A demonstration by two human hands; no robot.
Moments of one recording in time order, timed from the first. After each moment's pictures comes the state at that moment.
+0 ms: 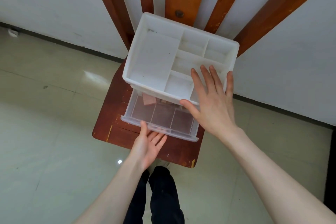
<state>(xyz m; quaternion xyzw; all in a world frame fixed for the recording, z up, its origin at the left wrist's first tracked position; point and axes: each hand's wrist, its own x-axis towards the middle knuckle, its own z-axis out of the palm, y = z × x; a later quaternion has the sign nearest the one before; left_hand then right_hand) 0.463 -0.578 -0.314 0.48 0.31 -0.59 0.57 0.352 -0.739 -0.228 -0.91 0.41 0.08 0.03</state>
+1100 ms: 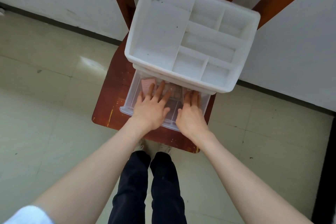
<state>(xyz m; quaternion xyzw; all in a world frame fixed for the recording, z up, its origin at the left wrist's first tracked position) 0.499 -0.612 -0.321 0.72 -0.59 -0.35 -0.14 0.373 -0.659 -0.296 -0.74 0.54 0.17 0.37</state>
